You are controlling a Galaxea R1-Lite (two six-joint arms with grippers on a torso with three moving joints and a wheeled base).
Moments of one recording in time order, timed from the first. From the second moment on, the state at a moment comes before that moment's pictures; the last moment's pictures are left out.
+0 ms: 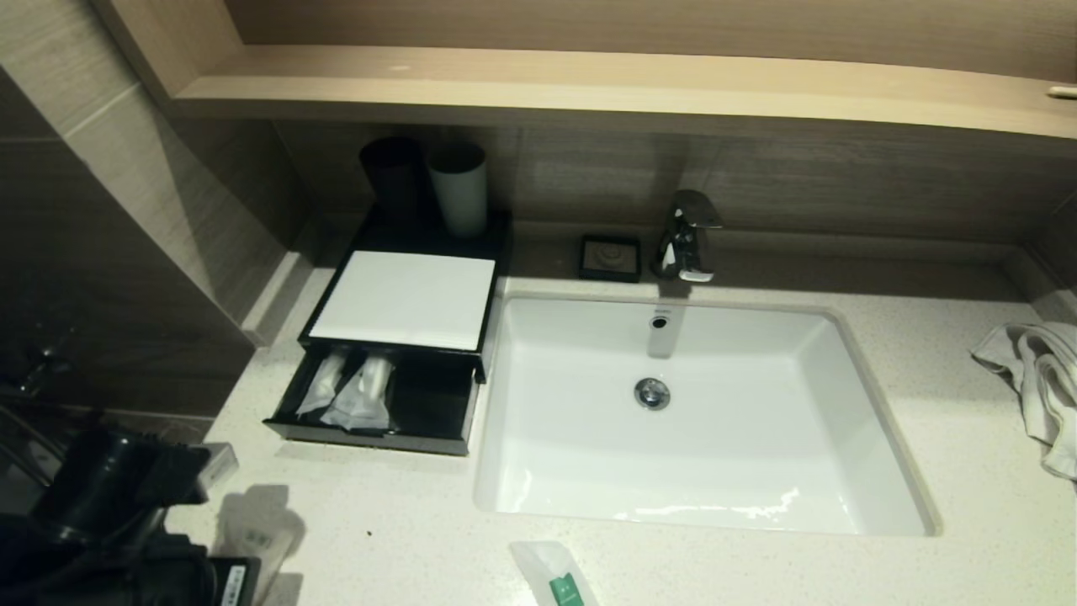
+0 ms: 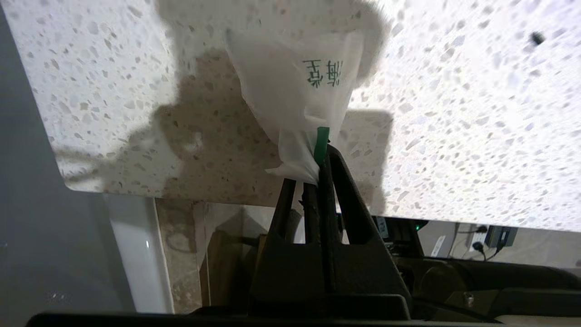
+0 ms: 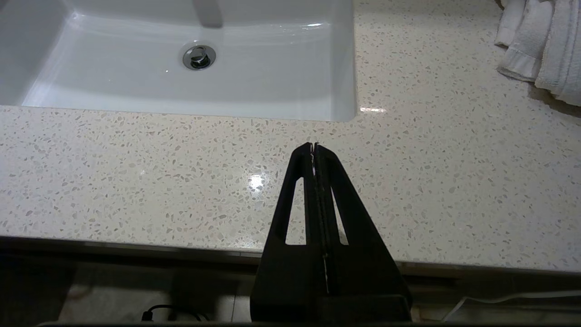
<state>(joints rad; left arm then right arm) -0.30 1.33 -0.46 0.09 0.12 -0.24 0.00 0.00 -0.01 0.03 0.00 0.00</state>
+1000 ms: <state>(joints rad) -0.30 1.13 -0.53 0.00 0.11 -0.25 0.00 0.00 -0.01 0.03 0.00 0.00</state>
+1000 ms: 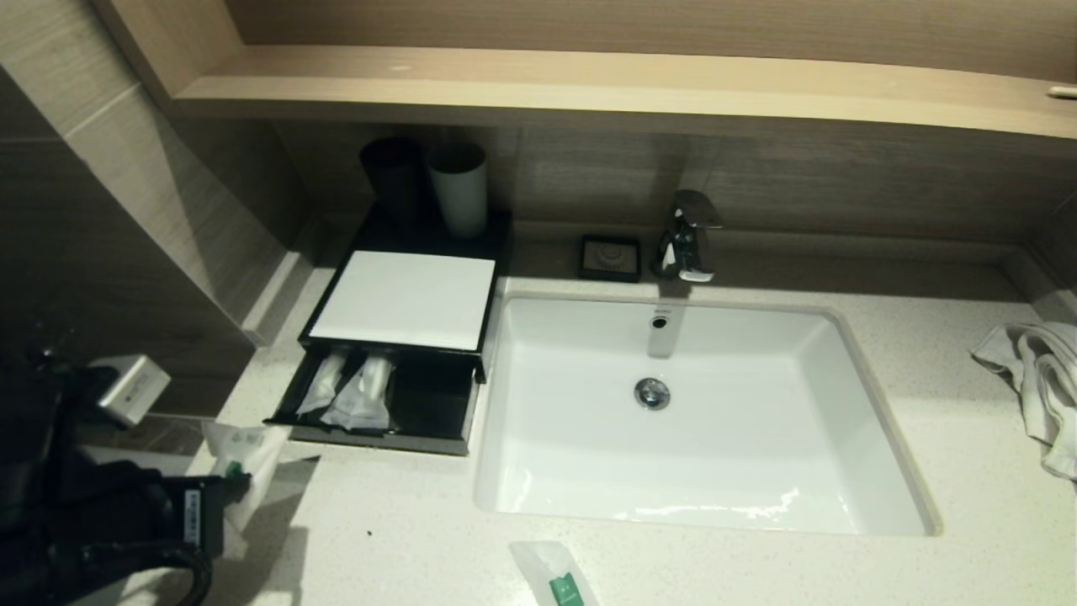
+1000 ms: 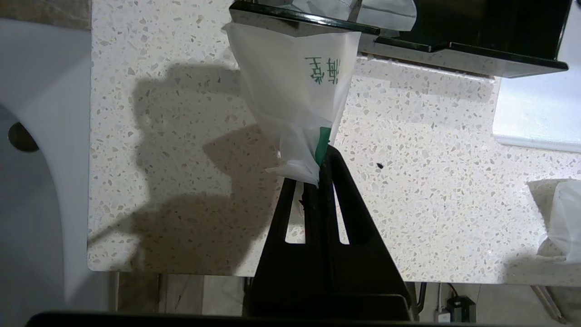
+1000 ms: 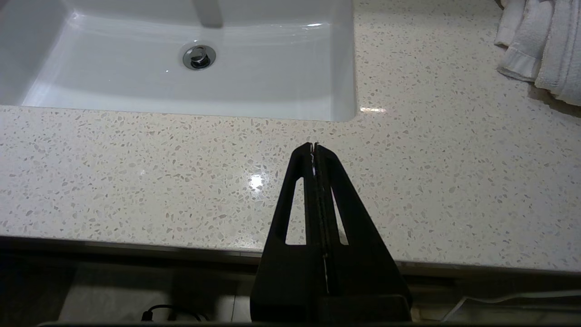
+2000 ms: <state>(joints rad) -0.33 1.13 -0.61 0.00 0.11 -0.22 0.00 0.00 -0.01 0.03 0.00 0.00</state>
